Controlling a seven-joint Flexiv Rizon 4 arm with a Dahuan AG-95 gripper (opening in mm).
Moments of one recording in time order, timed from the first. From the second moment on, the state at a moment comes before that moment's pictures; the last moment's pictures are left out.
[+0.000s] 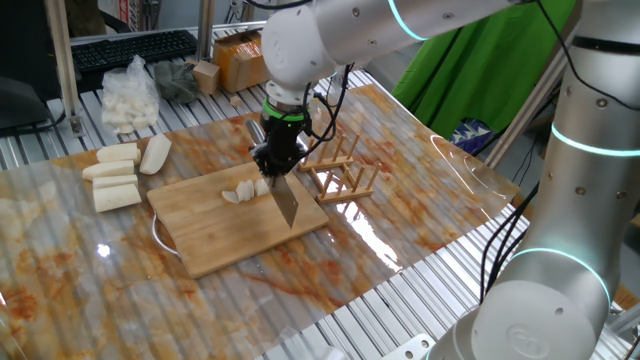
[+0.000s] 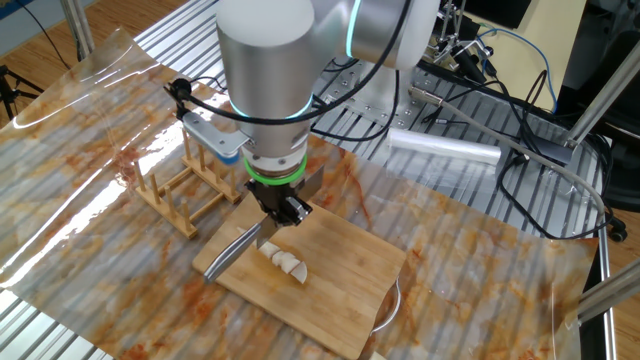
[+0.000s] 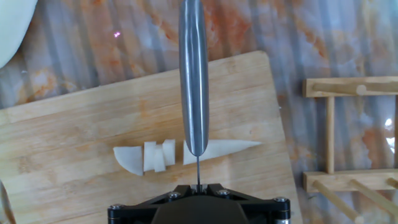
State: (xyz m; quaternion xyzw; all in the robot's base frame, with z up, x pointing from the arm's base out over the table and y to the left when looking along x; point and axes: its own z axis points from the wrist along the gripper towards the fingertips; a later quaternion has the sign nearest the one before) arm 0.536 0.019 0.063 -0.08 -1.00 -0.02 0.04
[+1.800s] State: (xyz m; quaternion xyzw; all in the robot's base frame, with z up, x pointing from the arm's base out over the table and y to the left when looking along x) arm 0.541 0.029 0.035 -0.11 -0.99 -0.05 0.04
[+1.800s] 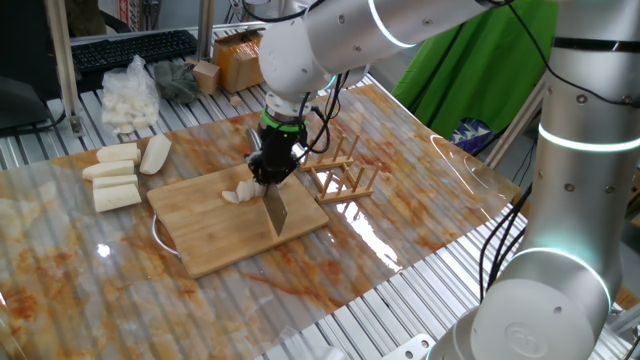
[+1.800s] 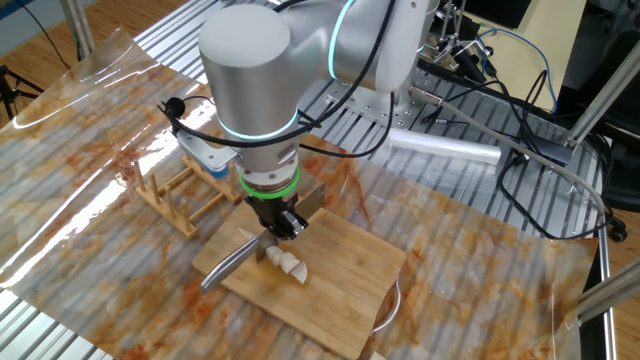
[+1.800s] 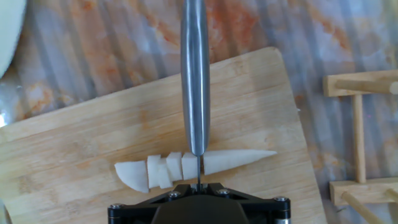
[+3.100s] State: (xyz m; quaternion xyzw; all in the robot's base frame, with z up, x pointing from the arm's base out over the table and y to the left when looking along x) arm 0.525 0.019 0.074 -0.10 -0.99 -0.02 0.04
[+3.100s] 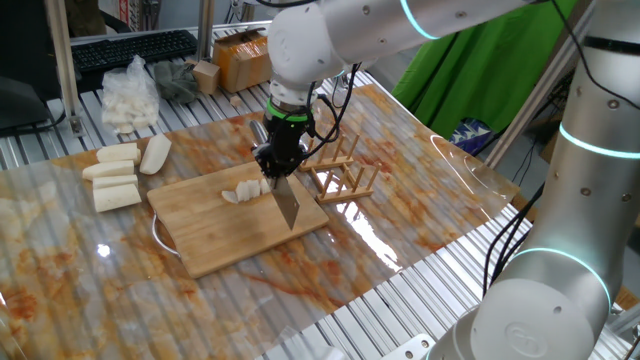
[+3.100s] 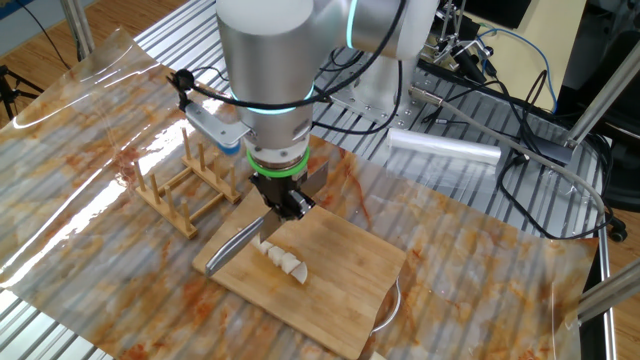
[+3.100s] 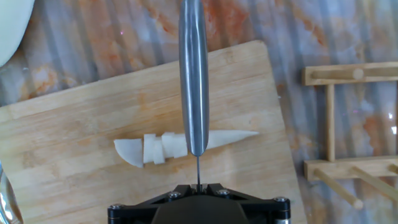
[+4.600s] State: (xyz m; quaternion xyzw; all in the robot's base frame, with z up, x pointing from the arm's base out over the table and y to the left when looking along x) arm 0.537 0.013 0.037 -0.09 -1.00 -0.03 0.04
